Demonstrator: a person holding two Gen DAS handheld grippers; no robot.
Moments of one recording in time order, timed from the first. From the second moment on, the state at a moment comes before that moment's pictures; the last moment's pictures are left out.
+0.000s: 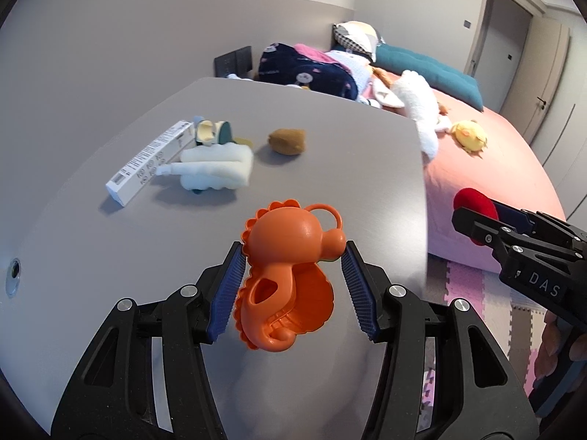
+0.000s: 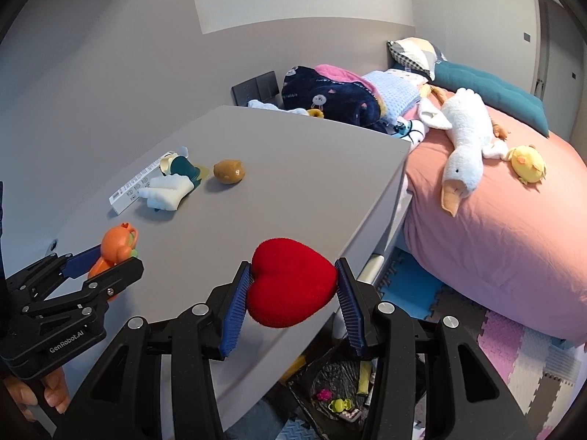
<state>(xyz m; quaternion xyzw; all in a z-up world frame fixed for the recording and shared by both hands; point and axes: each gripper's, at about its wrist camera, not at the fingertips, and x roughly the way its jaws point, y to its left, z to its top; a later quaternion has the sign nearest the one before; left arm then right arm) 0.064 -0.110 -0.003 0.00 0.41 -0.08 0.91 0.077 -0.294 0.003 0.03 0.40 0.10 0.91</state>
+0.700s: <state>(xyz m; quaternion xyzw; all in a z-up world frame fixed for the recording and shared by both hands) 0.034 -0.174 0.006 0.03 0.41 -0.13 0.90 0.027 -0.345 0.013 0.06 0.39 0.07 0.92</state>
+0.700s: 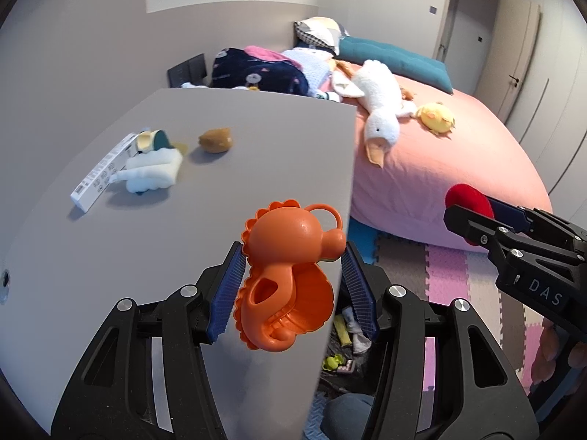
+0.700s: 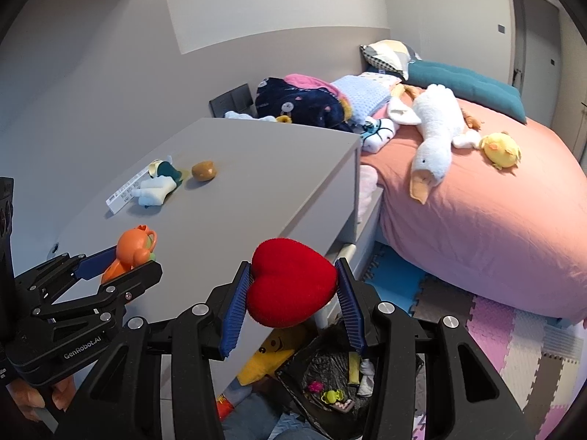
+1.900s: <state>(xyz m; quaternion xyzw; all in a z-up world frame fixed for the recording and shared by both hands) 0.016 -0.302 -0.016 0.09 0.42 -0.25 0.87 -0.015 -0.472 -0.015 0.13 0.39 -0.06 0.91</state>
